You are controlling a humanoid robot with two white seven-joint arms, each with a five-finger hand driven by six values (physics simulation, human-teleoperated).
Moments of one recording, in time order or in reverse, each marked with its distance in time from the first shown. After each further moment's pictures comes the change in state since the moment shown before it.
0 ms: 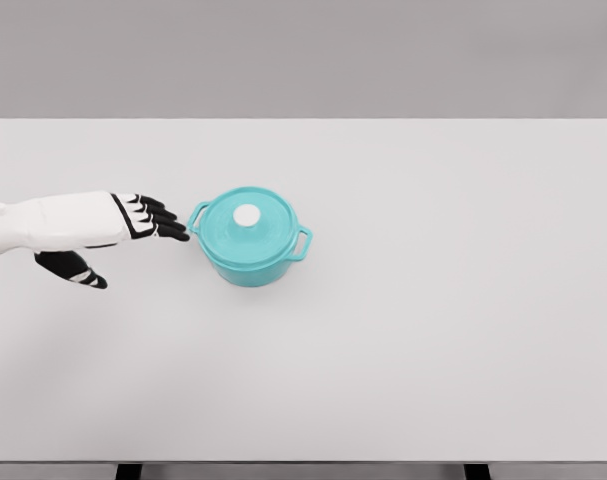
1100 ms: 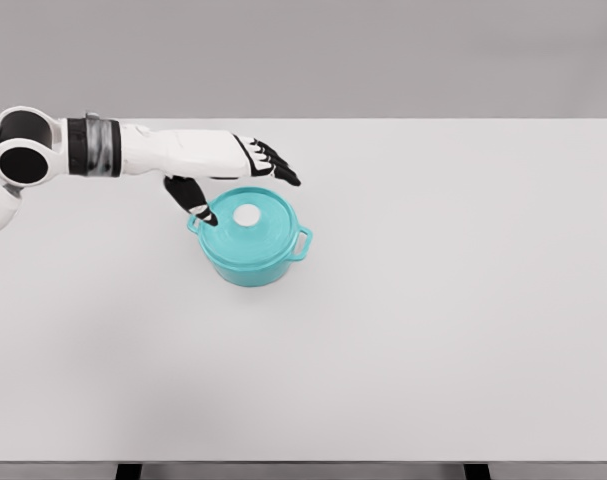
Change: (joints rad) left arm -0.503 -0.397 -0.427 0.379 0.009 0.000 0.000; right arm 0.034 0.000 -0.002 0.004 -0.002 0.000 -0.001
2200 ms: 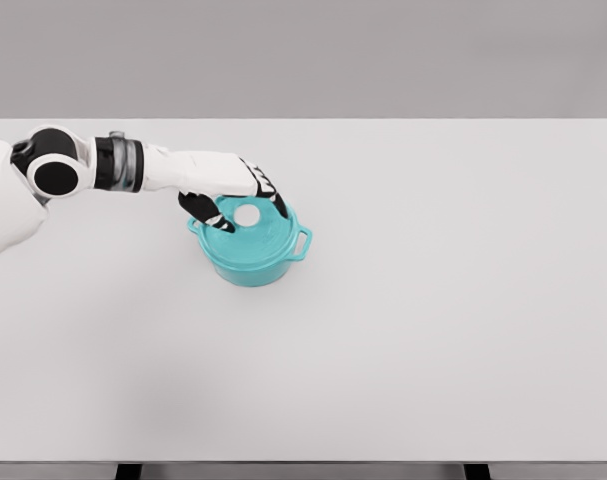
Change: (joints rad) left arm 0.011 -0.059 -0.051 0.098 -0.054 0.000 0.000; right arm 0.000 0.000 0.000 0.000 0.000 0.000 0.000
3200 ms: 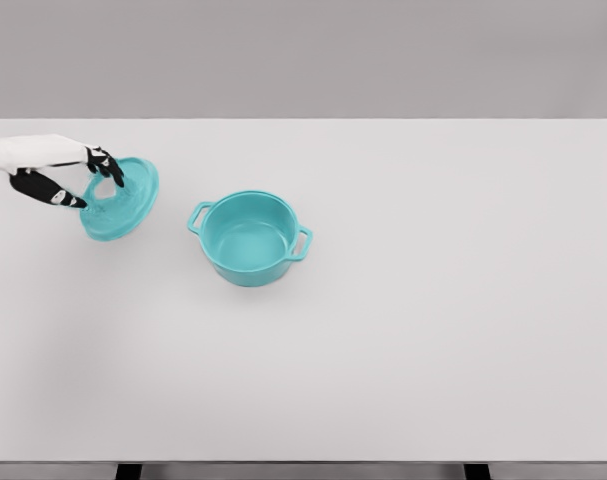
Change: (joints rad) left arm 0.005 0.305 0.008 0.206 0.181 -0.001 0.000; right arm 0.000 0.000 0.000 0.000 0.000 0.000 0.000
